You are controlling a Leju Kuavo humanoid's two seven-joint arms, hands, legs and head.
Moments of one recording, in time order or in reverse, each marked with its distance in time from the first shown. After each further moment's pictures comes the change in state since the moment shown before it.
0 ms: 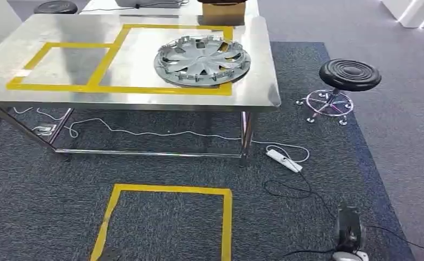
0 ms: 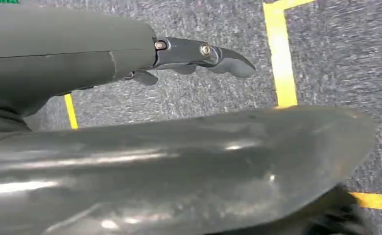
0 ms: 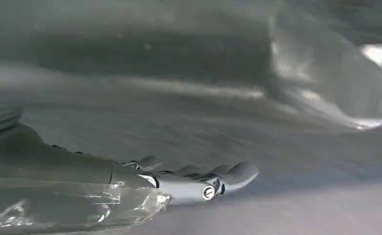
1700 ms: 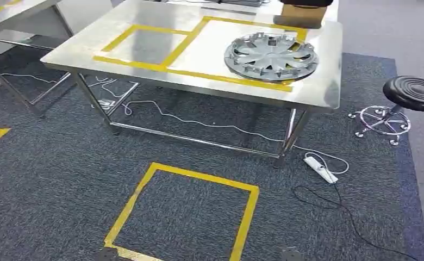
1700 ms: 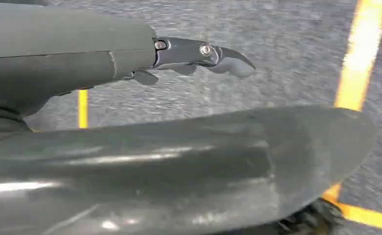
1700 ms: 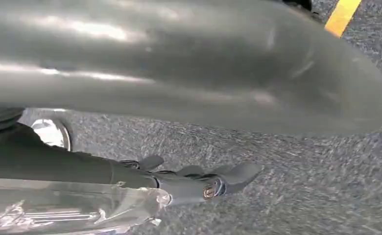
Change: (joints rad) left arm 0.000 0.006 0.009 0.000 -0.024 -0.004 -0.003; right arm 0.115 0.130 0.053 0.146 0.172 0.143 0.386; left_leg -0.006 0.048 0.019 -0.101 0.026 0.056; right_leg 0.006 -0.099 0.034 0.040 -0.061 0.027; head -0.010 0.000
